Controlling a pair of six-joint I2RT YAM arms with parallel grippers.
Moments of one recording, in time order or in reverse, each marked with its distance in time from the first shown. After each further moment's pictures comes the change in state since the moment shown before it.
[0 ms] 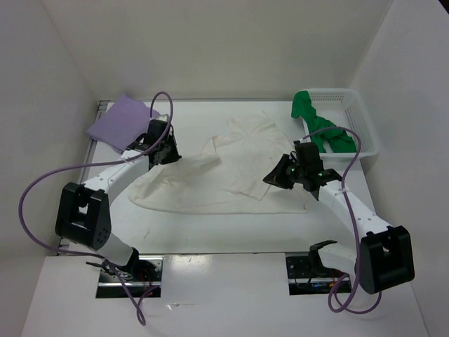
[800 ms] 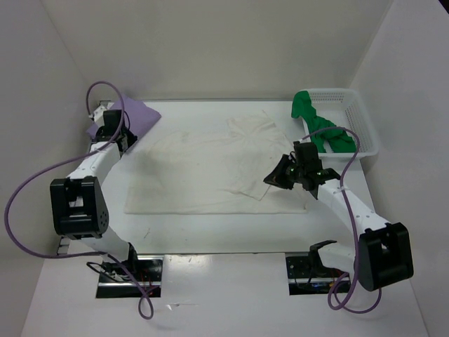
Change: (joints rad) left arm 0.365 0.091 0.069 0.122 -0.201 -0.140; right arm 0.000 0.021 0.000 0.000 0.006 -0.003
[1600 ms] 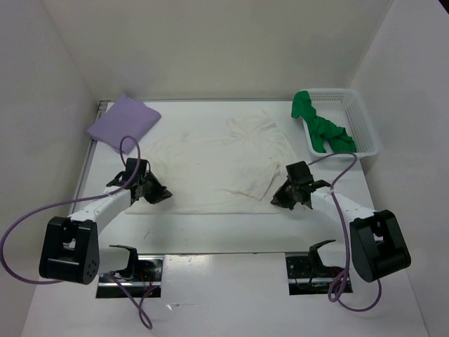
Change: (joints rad) left arm -0.187 -0.375 -0.556 -0.093 0.490 -0.246; right arm 0.032 0.072 -0.177 0.002 0.248 0.235
